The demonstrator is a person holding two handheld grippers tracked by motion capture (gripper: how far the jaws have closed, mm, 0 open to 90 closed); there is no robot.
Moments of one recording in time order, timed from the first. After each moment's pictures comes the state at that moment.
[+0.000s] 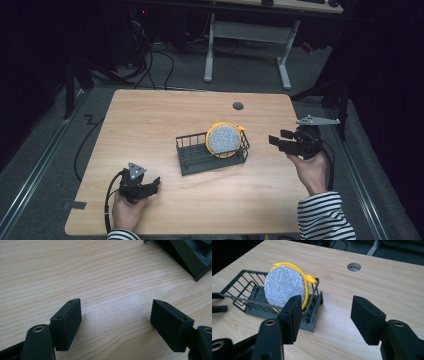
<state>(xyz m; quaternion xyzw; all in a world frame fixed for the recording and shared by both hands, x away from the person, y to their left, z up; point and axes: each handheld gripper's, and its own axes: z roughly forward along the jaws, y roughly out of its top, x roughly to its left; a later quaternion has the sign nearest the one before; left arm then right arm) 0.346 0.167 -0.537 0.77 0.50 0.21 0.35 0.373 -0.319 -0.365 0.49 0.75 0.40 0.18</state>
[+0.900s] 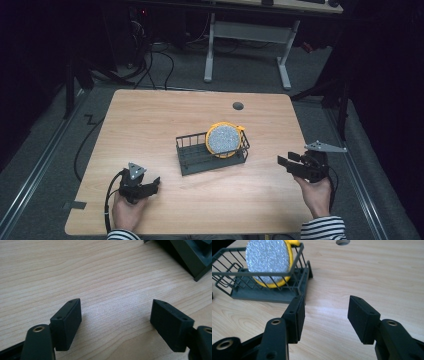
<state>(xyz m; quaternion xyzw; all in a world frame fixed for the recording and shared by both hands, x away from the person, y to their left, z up) 0.346 0.167 -0.537 0.77 0.50 0.21 0.35 0.332 -0.345 -0.419 0.54 0.72 0.39 0.18</state>
